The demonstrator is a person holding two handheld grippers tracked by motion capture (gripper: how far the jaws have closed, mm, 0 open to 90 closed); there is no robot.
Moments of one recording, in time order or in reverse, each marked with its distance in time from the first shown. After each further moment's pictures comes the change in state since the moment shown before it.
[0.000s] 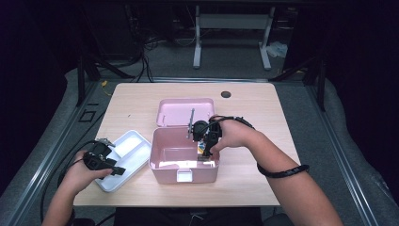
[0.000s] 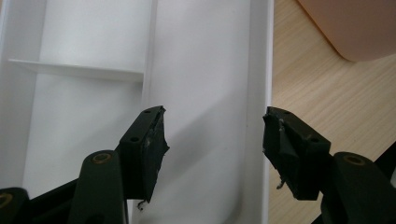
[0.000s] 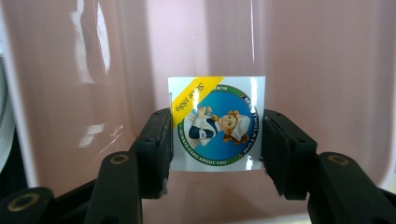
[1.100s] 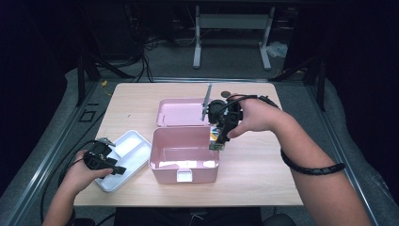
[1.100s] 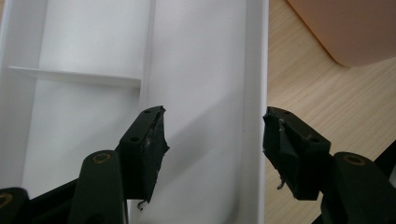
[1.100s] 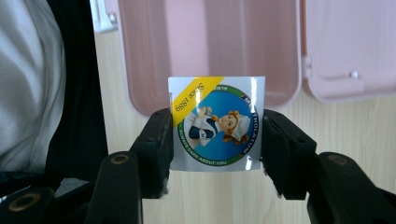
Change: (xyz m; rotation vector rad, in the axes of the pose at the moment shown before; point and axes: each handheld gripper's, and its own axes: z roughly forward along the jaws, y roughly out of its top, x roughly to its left) left arm -0.001 0.001 -0.002 -0.017 -0.004 0.002; right arm 0.006 -0.021 -0.103 -0.026 -0.010 0.006
